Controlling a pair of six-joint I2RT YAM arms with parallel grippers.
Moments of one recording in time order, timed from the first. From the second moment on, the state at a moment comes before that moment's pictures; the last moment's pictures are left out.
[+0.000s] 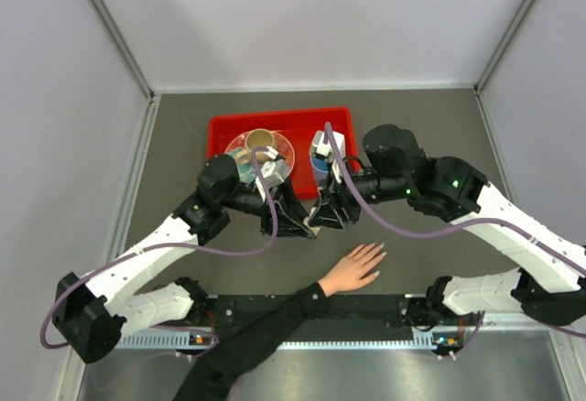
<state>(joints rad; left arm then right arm) -0.69 1.04 0.79 0.24 1.18 -0.31 1.02 1.21 1.53 -0.87 -0.38 0.11</state>
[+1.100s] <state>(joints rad) -0.70 0.85 0.73 -0.05 0.32 -0.05 1.19 1.46 1.58 -0.71 0.47 0.62</state>
